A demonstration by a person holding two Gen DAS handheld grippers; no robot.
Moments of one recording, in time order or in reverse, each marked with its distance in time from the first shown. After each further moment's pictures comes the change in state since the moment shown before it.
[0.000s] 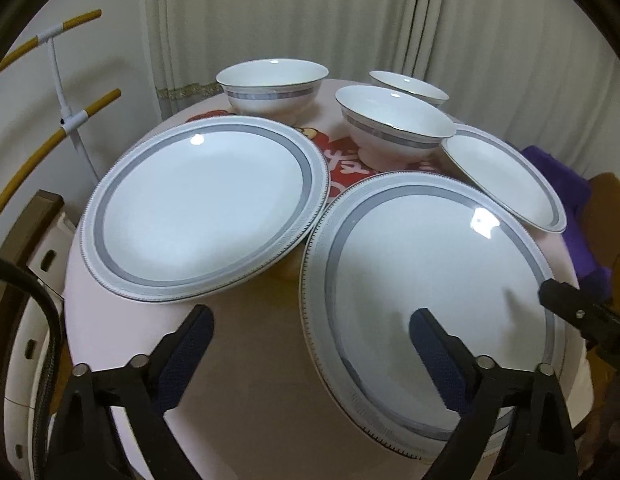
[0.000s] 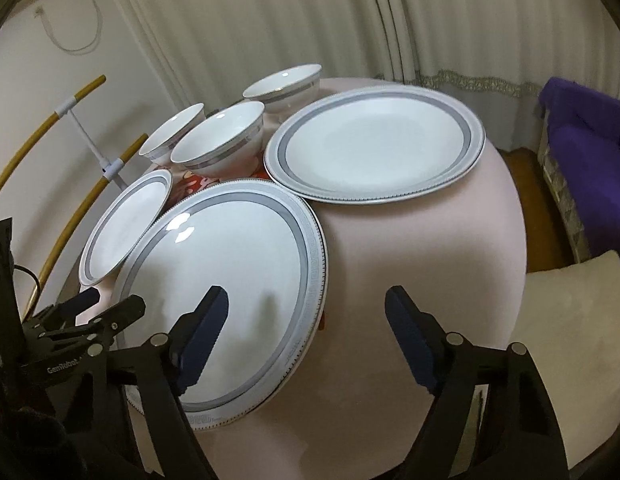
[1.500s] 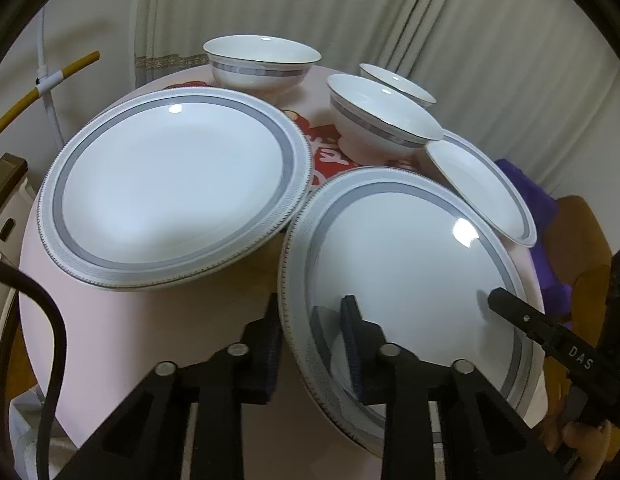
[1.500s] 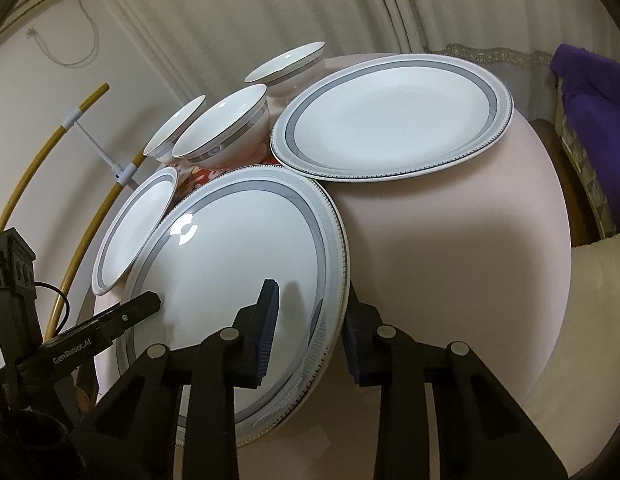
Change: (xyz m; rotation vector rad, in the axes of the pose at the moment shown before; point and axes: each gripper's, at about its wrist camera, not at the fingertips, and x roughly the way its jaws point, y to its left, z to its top) left arm 0.012 0.018 0.000 -0.102 0.049 -0.175; right arm 0.019 -0.003 -0.001 0.062 0.033 0.074
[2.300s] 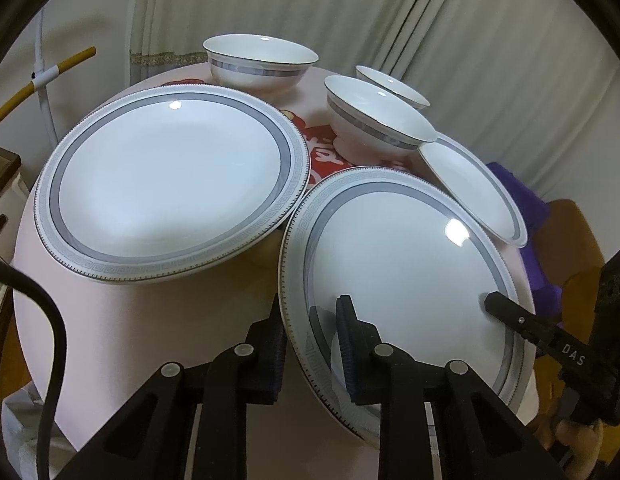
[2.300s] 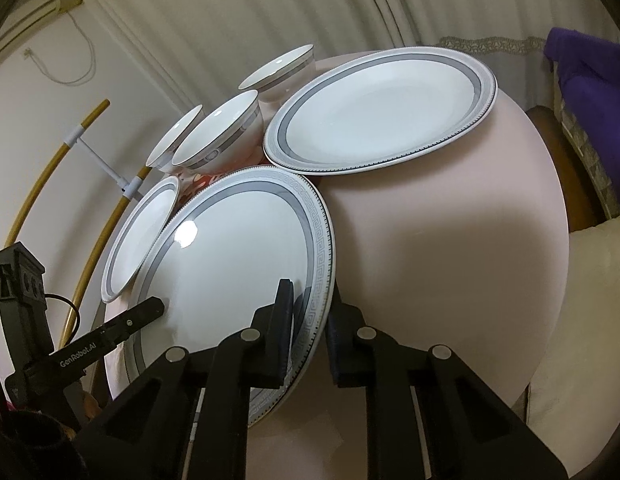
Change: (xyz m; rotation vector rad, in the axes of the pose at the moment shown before) left arm -0.006 0.006 -0.003 -0.022 -0.005 -0.045; right arm -0.005 -0.009 -0.006 0.048 -0.014 0.030
